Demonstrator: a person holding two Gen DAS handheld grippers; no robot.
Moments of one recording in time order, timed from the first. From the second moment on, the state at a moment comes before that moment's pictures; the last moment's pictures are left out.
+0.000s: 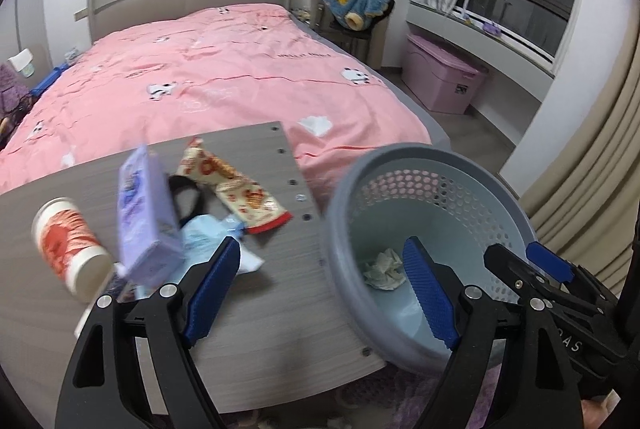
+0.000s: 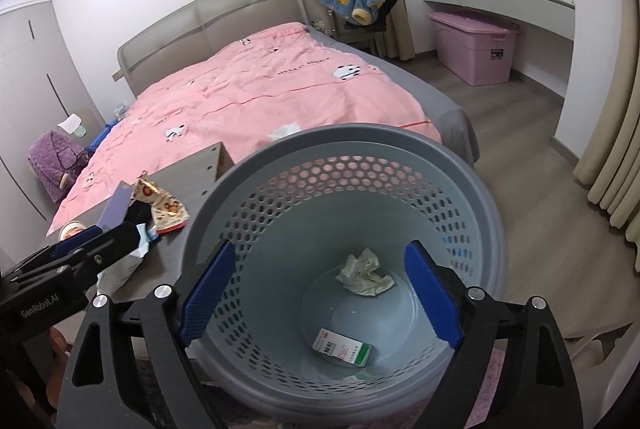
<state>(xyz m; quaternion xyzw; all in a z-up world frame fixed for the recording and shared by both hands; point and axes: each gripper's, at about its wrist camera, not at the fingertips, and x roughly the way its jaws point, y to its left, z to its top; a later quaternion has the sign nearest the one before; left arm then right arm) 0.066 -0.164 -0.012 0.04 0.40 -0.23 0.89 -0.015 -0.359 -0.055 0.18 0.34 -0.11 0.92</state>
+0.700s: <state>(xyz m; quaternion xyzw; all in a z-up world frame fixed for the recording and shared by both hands) 0.076 0.002 -0.005 -0.03 0.38 -0.07 0.92 0.035 -0.250 -0.033 0.11 0.35 0.00 0.93</state>
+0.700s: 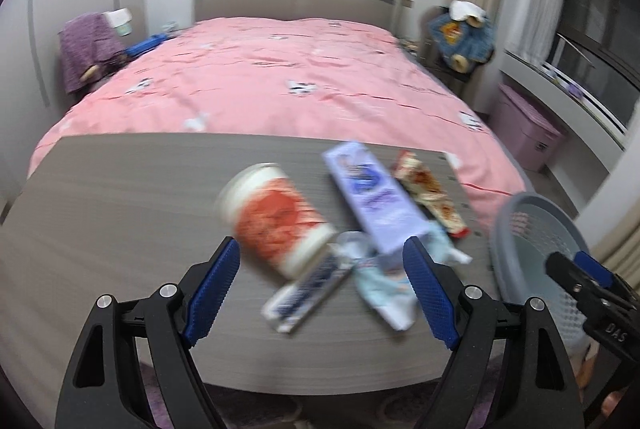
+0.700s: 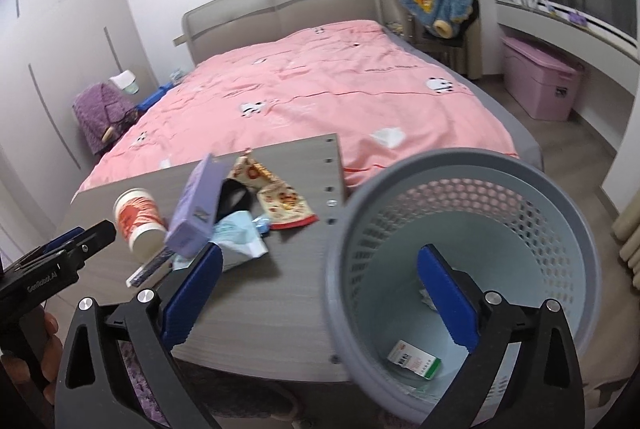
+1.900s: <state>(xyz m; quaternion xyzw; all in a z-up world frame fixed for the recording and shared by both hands) 0.117 0.099 -0.040 -0.08 0.41 0.04 0.91 0.173 -0.117 -0.066 -0.06 0.45 0.03 0.89</state>
